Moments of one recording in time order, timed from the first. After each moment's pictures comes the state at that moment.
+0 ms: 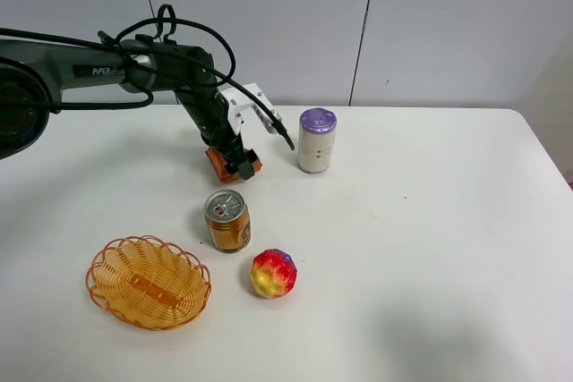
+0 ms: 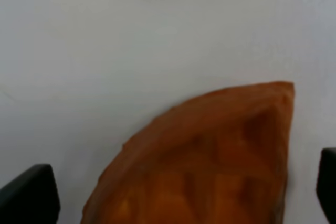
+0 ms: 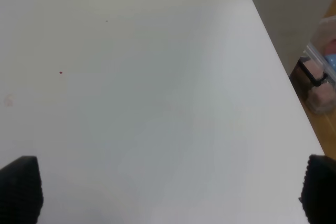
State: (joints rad) left arm -0.42 2.32 -1.71 -0.15 0.65 0.70; right arm -0.12 0.00 -0.48 -0.05 1.06 0.07
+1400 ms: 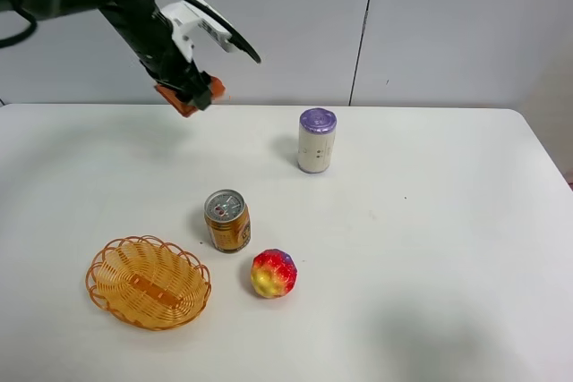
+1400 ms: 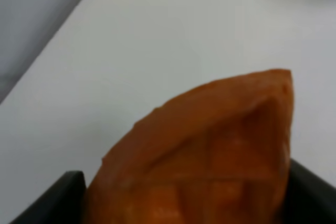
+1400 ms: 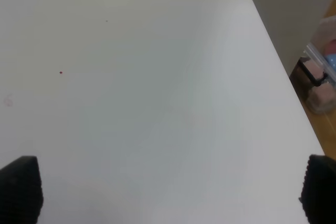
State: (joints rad) left arm -0.32 2.01 -1.71 0.00 0.83 0.46; right arm -0.12 0.00 -0.48 -0.05 1.06 0.07
